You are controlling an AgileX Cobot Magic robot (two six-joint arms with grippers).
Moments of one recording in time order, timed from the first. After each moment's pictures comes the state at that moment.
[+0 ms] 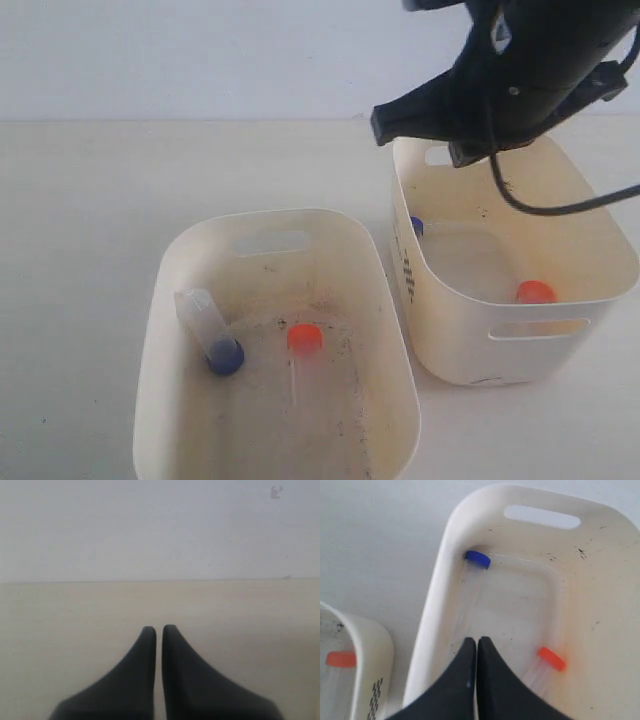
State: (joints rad) left arm 0.00 0.00 0.00 -0.02 0.18 0.02; right arm 0.51 1.50 -1.24 -0.30 0.93 0.50
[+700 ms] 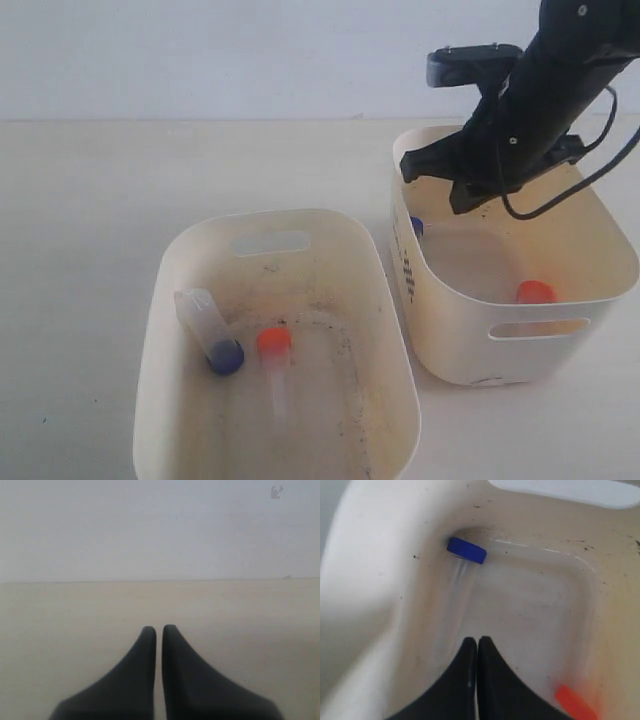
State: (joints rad) left arm 0.00 0.00 0.00 -0.02 0.18 0.02; right arm 0.25 1.77 -1.24 0.08 0.75 0.06
